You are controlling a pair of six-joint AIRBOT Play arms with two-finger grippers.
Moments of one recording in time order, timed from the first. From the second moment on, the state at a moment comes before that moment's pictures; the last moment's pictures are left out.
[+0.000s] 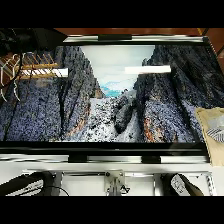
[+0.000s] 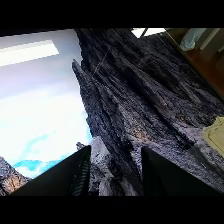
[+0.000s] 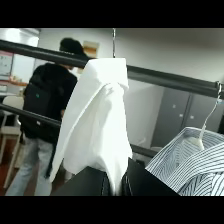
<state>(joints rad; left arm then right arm) -0.12 -1.26 1.73 0.75 -1.03 -1.20 -0.63 -1.01 1.75 -2.62 0.54 2.10</state>
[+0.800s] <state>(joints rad) -0.12 -1.26 1.73 0.75 -1.03 -1.20 -0.78 -1.07 1.77 -2.58 0.56 2.10</state>
